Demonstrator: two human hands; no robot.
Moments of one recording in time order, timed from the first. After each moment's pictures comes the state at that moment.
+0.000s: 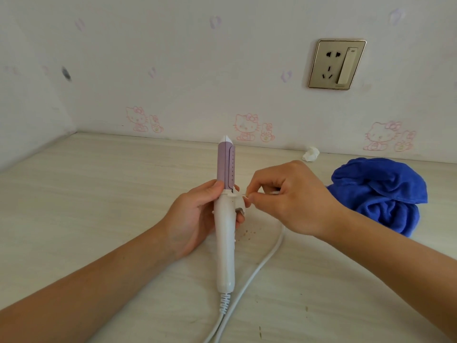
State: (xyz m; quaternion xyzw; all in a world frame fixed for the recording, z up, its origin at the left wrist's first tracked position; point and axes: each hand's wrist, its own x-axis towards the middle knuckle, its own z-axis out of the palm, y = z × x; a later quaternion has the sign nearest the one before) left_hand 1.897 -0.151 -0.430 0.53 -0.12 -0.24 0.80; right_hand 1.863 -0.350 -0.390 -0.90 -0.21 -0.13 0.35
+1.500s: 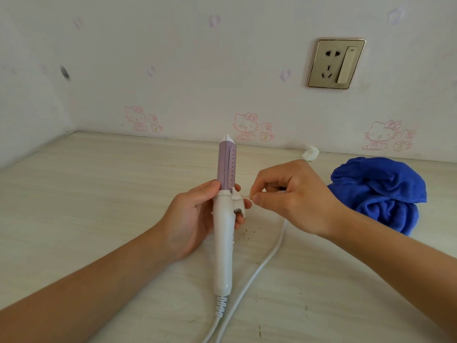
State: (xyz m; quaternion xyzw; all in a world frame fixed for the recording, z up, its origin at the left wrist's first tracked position) left_hand 1.896 -0.149 -0.430 0.52 -0.13 -0.26 0.80; right_hand 1.865 -0.356 -0.395 -0.86 -0.22 -0.11 0.46
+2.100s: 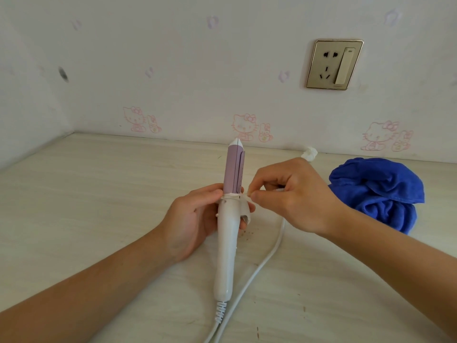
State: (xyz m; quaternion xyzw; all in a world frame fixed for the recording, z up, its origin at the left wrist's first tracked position) left_hand 1.893 -0.150 -0.429 0.55 -0.16 -0.25 0.78; right_hand 1.866 -0.356 -0.391 -0.87 -0.22 -0.13 0.43
